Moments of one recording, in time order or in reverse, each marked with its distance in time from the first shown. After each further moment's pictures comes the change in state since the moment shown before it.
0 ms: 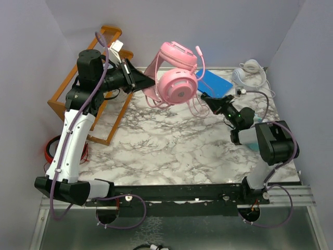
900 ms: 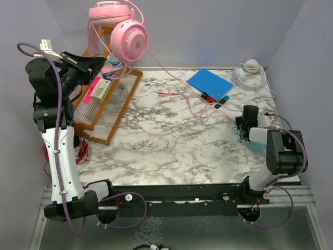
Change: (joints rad) left arm 0.458 -0.157 -0.048 0.154 -0.214 -0.270; right arm -0.219 -0.122 0.014 -1.086 0.875 0.503
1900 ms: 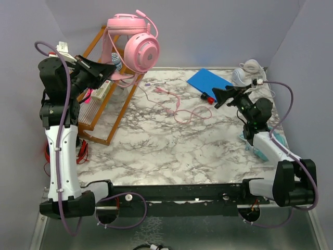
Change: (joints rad) left arm -0.077 -0.005 -0.005 -0.109 -0.051 0.105; right arm 0.089 -0.337 0.026 0.425 -0.675 -0.606
